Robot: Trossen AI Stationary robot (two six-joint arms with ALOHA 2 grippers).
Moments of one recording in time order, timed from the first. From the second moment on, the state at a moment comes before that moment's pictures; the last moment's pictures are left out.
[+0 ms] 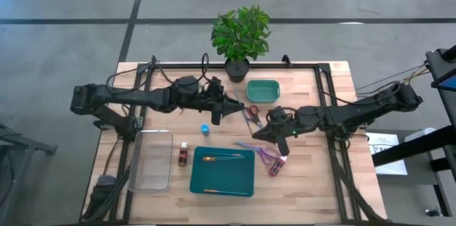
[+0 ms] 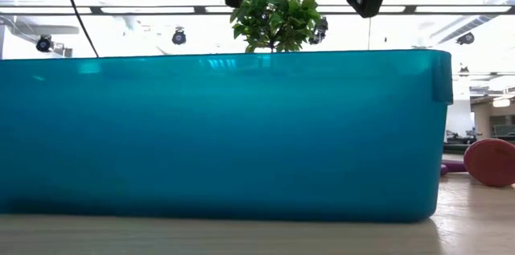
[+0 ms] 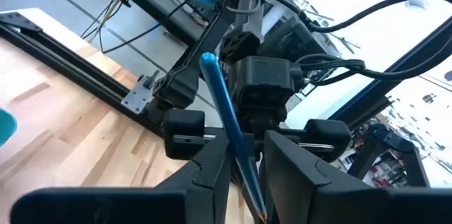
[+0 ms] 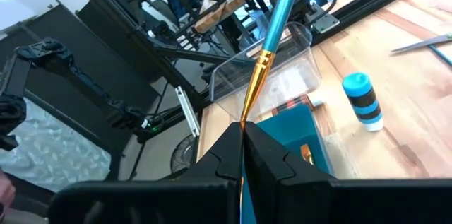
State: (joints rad) left arm 0.07 1.46 1.07 0.32 0.18 -0.69; right arm 0.21 1.15 0.71 0.26 0.03 0.68
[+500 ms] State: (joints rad) left arm 0.07 1.46 1.08 0.31 0.19 -0.71; right arm 0.21 1.15 0.71 0.26 0.04 0.68
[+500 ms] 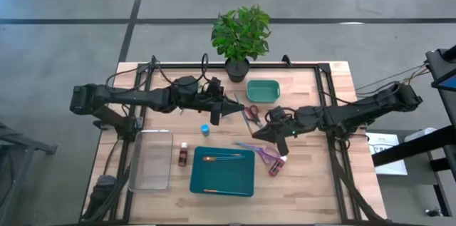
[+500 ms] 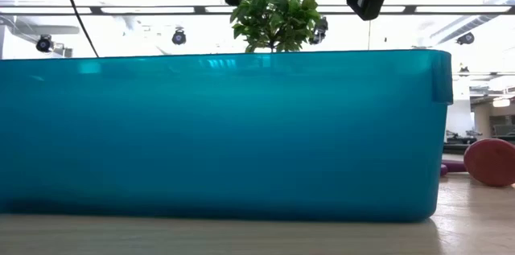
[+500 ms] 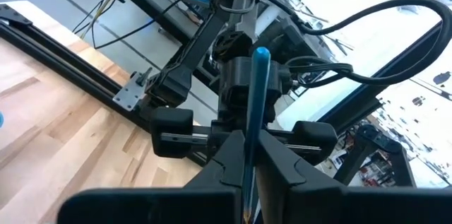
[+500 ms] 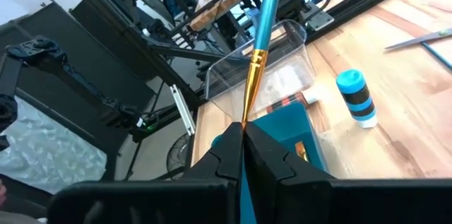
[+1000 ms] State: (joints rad) left arm 0.07 1.46 1.08 0.31 0.24 -0.70; right arm 0.22 1.15 0.71 0.26 0.07 0.70
